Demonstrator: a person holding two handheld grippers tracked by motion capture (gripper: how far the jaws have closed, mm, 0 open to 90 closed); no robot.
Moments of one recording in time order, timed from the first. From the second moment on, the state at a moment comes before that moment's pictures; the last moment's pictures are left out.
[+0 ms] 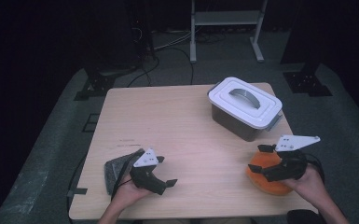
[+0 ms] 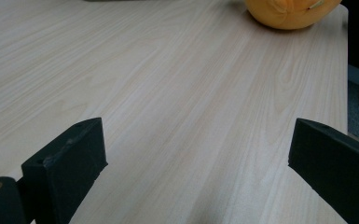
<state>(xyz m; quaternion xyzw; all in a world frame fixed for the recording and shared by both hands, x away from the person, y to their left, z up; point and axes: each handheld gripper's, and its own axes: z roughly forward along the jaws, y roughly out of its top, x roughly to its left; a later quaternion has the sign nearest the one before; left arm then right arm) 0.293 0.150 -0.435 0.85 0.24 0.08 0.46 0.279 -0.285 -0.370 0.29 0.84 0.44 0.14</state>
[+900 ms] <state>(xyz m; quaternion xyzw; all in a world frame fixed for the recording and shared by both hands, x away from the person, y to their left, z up) 0.293 0.149 -0.435 0.85 0.24 0.08 0.46 0.272 -0.339 -0.398 0.35 0.82 0.43 0.16</state>
